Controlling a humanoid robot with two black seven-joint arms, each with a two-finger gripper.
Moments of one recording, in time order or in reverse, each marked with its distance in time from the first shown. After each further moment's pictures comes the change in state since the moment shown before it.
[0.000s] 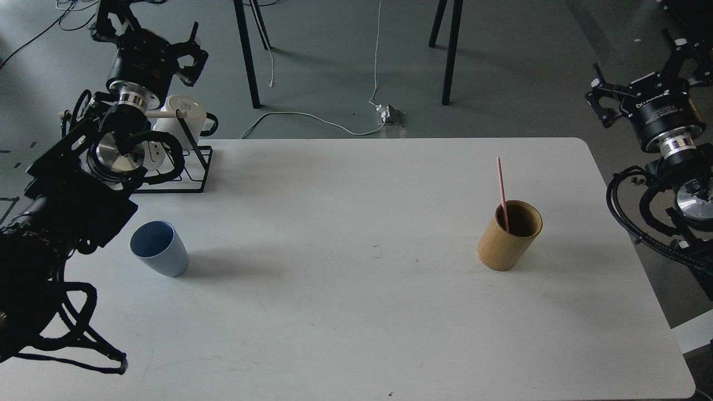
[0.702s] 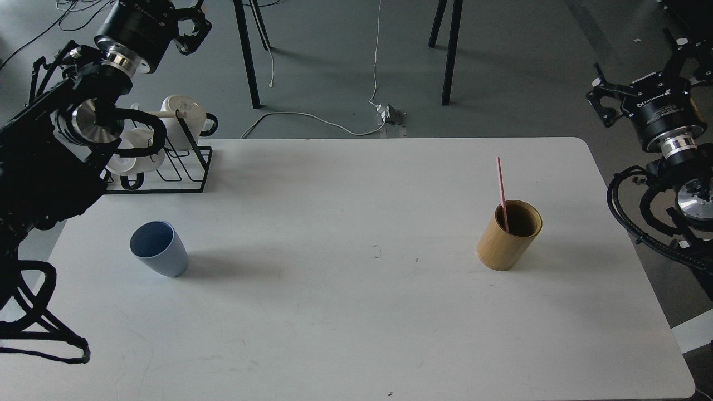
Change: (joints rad) left arm -0.102 0.207 0.091 -0.237 0.377 0.000 0.022; right arm -0.002 0.003 -0.001 0.004 -0.001 0.000 0.000
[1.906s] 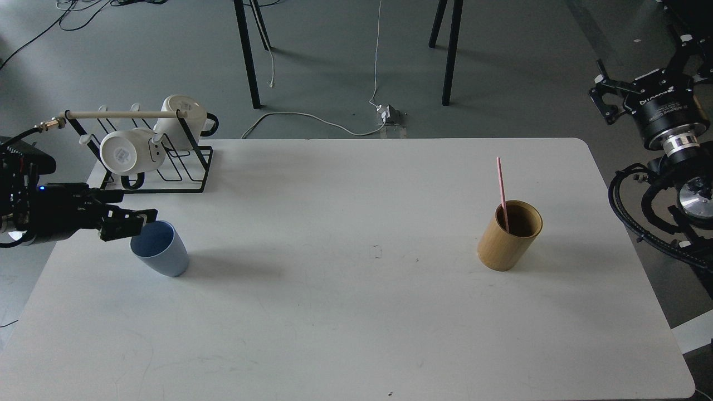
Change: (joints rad) left arm 0.454 0.559 0.105 -0.501 1.901 0.238 -0.167; right arm 0.003 -0.002 0.009 0.003 0.001 0.000 0.002
